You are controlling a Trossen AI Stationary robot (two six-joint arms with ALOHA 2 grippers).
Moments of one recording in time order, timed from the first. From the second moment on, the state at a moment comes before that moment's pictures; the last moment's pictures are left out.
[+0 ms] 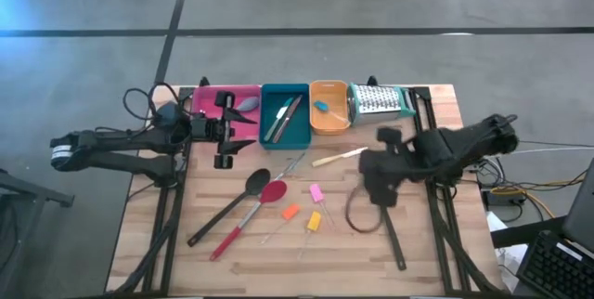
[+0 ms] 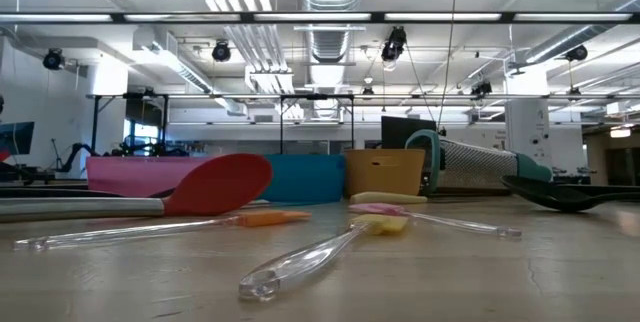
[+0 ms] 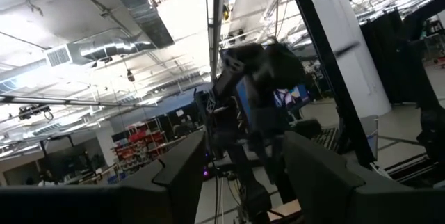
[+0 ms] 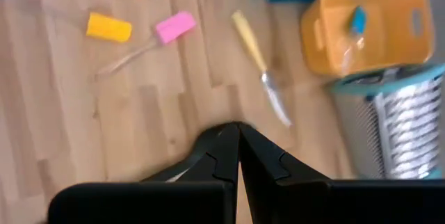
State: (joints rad) left arm 0.20 0.87 0.62 0.70 0.36 0.26; right arm 0.37 1.51 1.72 -1.54 0.34 0.49
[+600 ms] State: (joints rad) left arm 0.20 0.87 0.62 0.70 0.36 0.26; right arm 0.39 1.46 1.14 -0.74 0.37 0.52
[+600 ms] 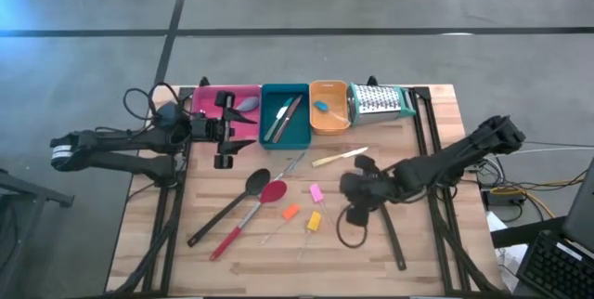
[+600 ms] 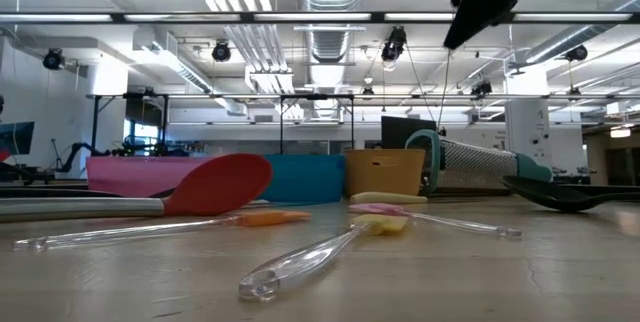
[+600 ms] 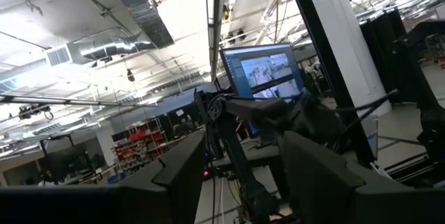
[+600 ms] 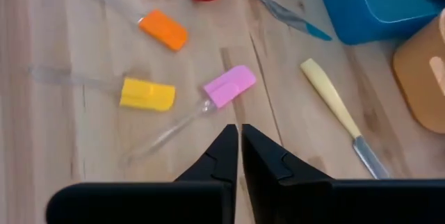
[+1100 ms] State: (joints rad) left arm 0.20 0.88 0.62 0.67 0.36 0.26; right arm 0.28 1.59 1.10 -0.56 0.36 0.49
